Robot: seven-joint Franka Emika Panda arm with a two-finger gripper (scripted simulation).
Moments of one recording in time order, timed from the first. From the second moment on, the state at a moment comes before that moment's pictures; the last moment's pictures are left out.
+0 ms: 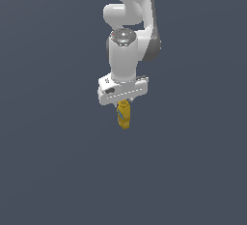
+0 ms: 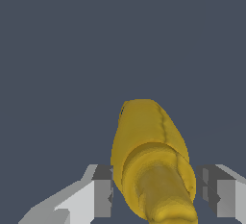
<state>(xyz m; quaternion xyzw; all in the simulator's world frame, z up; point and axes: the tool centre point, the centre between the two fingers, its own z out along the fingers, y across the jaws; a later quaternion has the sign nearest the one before) -0.036 0.000 0.171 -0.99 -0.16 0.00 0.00</state>
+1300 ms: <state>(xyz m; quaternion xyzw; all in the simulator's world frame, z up) 0.008 0.051 0.244 -0.99 -0.17 0.00 0.00</state>
